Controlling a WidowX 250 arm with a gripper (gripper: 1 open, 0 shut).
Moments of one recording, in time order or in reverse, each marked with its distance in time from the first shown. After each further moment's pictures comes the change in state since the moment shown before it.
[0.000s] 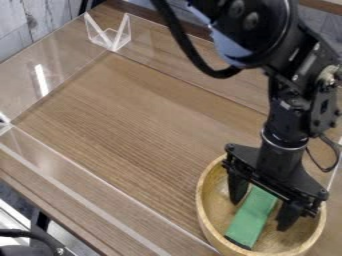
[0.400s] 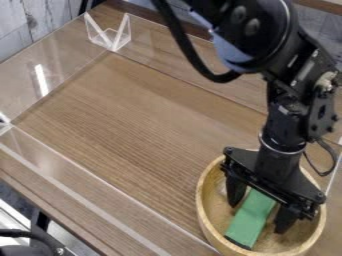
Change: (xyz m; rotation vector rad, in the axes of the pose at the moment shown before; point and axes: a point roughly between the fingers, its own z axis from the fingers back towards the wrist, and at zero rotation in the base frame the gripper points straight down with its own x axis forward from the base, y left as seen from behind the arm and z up) arm -0.001 0.001 -0.005 0.006 0.004 0.006
